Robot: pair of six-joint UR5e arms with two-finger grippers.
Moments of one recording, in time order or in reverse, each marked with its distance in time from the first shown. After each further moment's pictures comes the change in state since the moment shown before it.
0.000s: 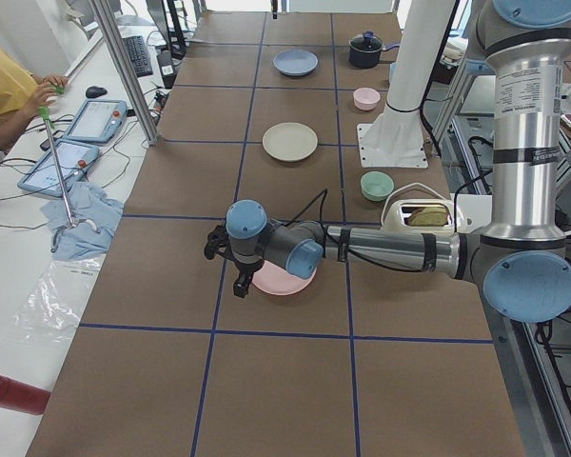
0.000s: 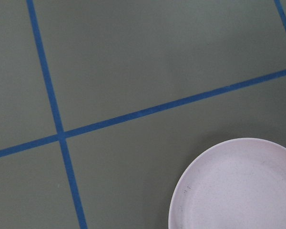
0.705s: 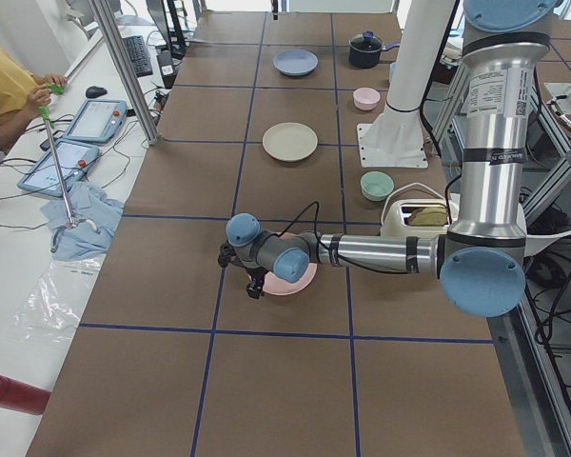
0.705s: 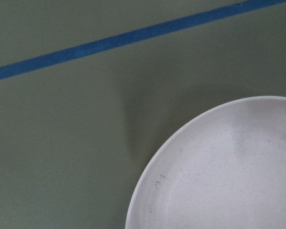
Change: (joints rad) left arm 0.188 -0.063 0.151 -0.082 0.015 -0.114; right arm -0.007 -0.003 0.000 0.002 0.003 -0.003
